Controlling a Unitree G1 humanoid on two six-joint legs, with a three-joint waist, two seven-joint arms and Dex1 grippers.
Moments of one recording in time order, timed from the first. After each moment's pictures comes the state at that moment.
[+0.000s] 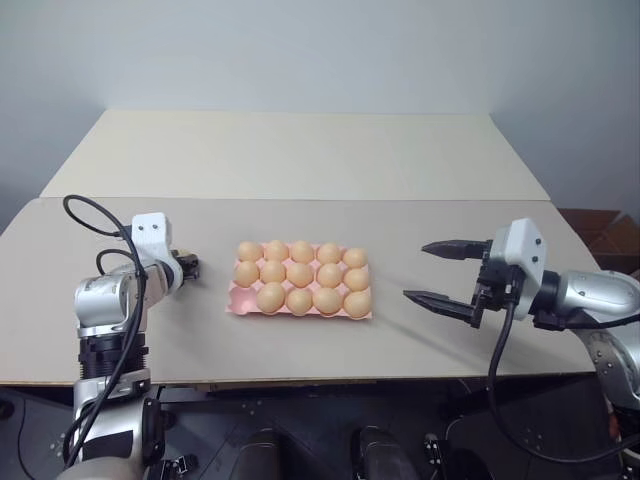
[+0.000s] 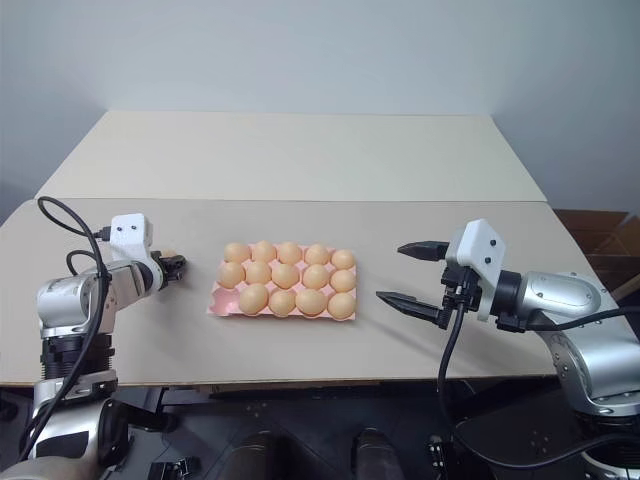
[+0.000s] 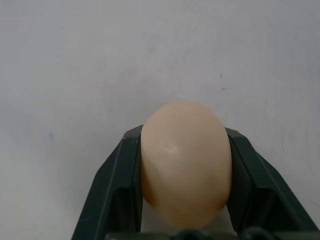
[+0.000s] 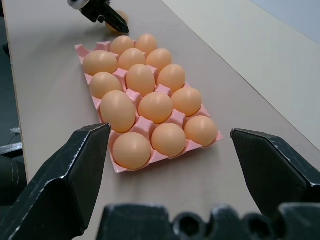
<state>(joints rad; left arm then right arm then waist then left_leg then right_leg) -0.58 0.50 0.27 0.09 -0.32 1.12 -0.11 -0.22 -0.84 -0.18 -0.43 0.55 0.48 0.97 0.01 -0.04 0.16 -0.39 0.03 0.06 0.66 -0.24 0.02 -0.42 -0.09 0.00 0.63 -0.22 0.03</state>
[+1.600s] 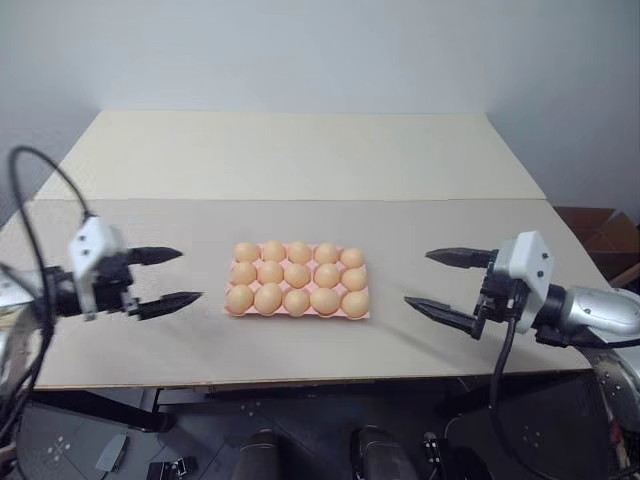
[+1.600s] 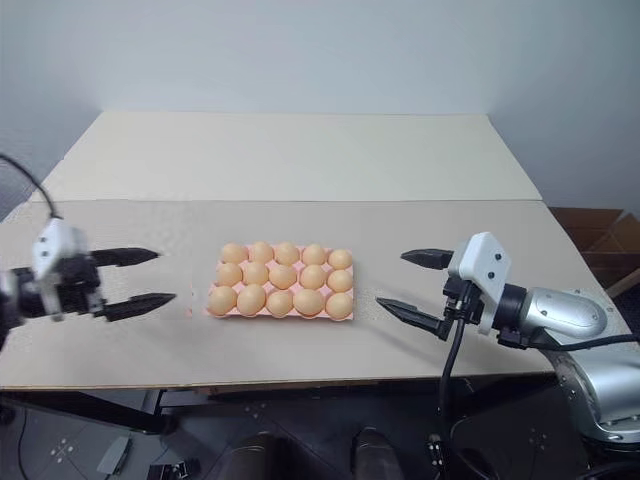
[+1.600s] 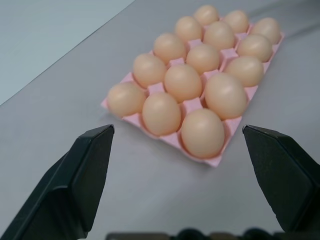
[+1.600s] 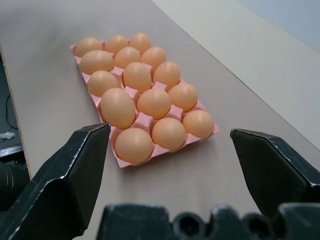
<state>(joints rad) -0.06 0.98 0.45 -0.09 -0.52 0.38 -1.28 -0.13 -0.84 -0.23 -0.50 0.58 0.48 0.93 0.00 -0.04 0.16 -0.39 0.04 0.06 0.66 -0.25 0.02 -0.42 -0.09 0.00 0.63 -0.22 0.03</state>
